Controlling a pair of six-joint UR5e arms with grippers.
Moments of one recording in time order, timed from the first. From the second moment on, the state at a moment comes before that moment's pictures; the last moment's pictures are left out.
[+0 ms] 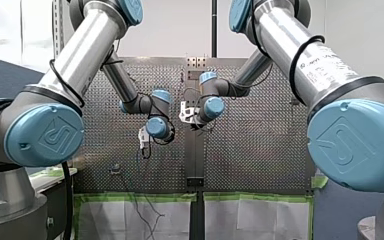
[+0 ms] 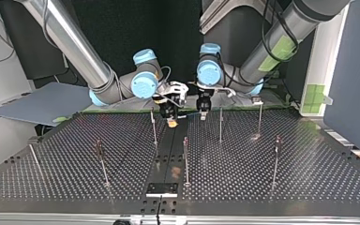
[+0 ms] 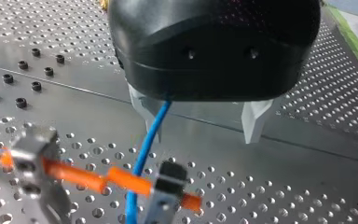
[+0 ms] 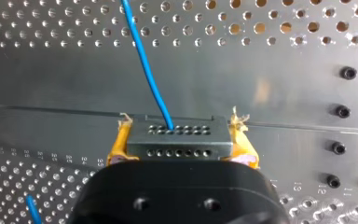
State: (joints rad) left arm -0.34 -2.13 -1.76 -2.58 -1.82 -1.74; right arm 2.28 -0.83 1.22 -0.12 1.59 1.67
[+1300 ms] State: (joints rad) left arm -0.36 -1.90 -1.76 -2.68 -1.91 -1.75; right arm 2.28 -1.04 1.22 -0.12 1.59 1.69
